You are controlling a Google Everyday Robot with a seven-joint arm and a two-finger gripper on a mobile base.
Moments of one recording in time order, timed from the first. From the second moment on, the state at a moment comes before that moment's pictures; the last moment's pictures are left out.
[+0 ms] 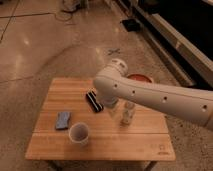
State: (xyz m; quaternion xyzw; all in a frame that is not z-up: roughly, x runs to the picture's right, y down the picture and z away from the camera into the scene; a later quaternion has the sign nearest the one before) arm -0.030 0.087 0.702 -0.21 -0.16 -0.42 0.87
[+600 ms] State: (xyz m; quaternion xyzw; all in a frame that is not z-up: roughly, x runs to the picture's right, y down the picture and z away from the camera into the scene) arm -0.064 0.093 0.712 -0.19 -0.19 -0.56 0.78
